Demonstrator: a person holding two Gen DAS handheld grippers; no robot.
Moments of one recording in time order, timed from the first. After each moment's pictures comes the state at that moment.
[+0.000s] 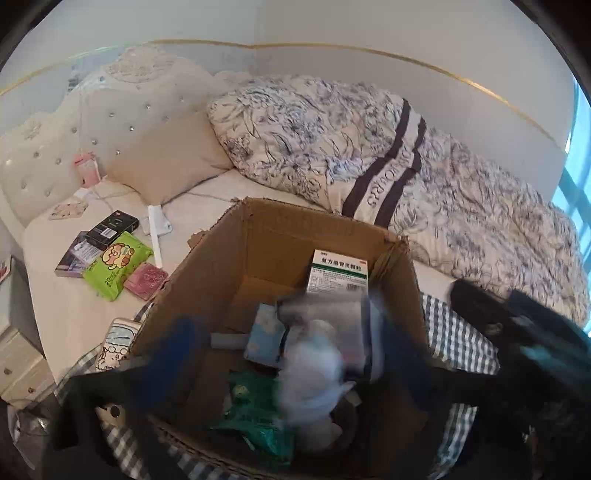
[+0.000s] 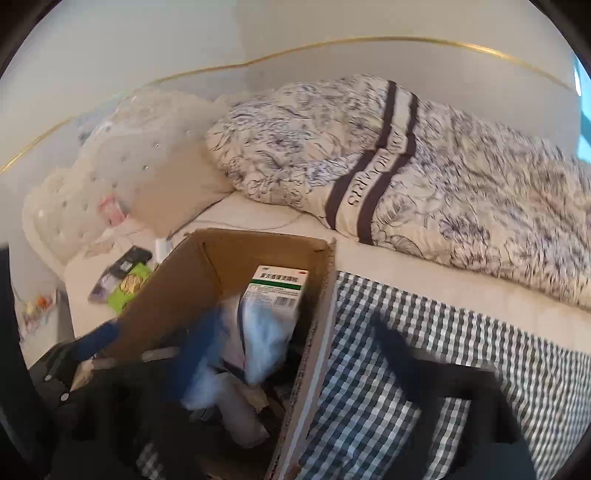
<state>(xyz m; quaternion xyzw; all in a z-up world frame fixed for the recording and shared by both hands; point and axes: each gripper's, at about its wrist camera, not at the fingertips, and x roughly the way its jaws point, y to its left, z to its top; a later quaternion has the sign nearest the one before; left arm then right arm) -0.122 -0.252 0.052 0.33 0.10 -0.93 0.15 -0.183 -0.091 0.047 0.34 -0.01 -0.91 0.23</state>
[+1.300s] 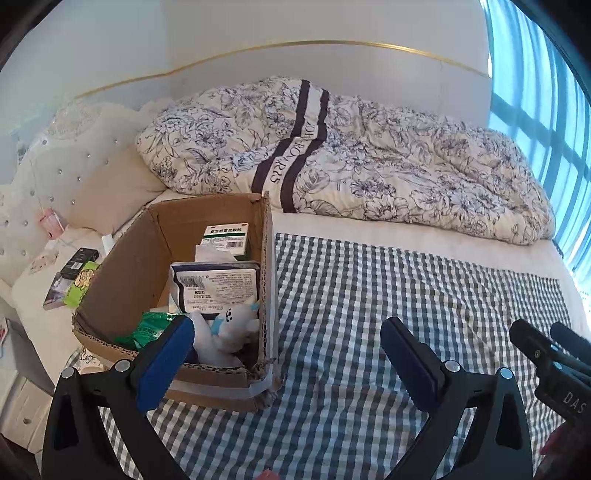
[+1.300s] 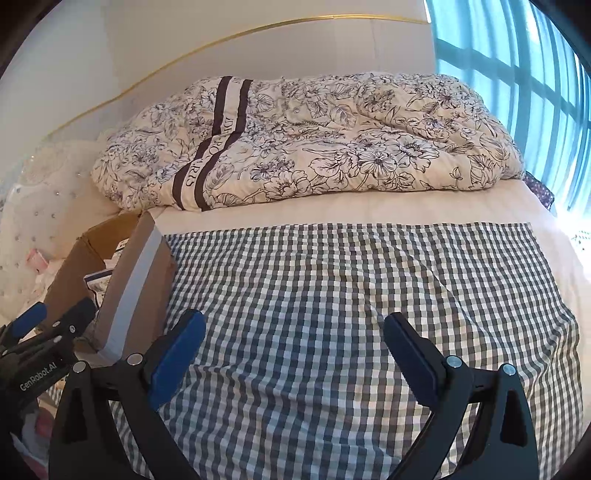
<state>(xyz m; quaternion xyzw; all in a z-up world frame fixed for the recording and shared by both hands) -0.074 -0.092 0.053 0.35 0.00 -0.93 0.06 -0.077 0.127 0.029 0.37 -0.08 -0.92 0.02</state>
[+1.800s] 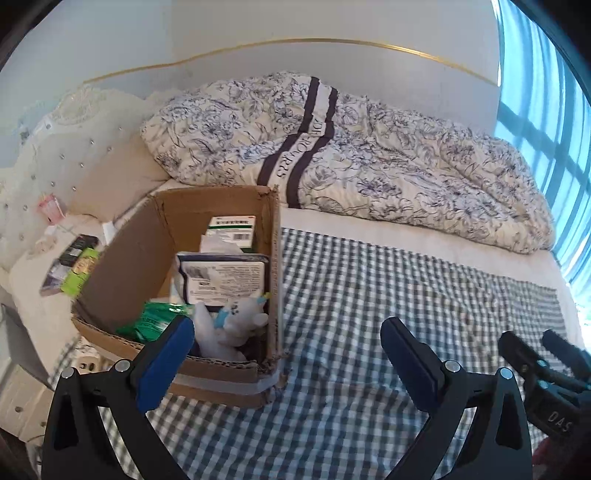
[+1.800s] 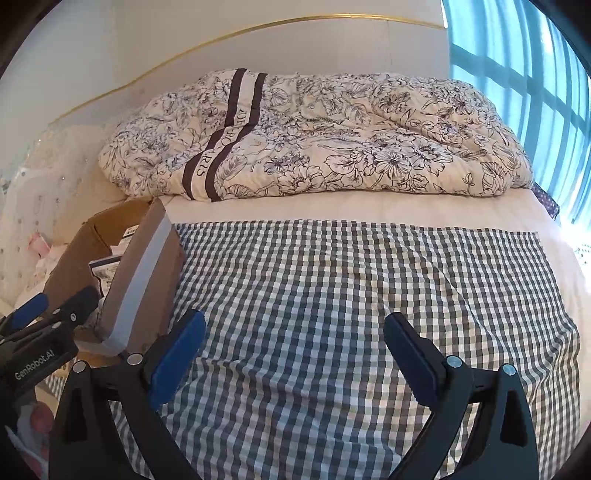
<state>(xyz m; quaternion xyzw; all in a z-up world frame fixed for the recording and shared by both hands) -0.073 -0.105 0.050 0.36 0.03 -0.93 0.06 -0.078 0.105 0.027 0.38 -0.06 -0.92 0.03</state>
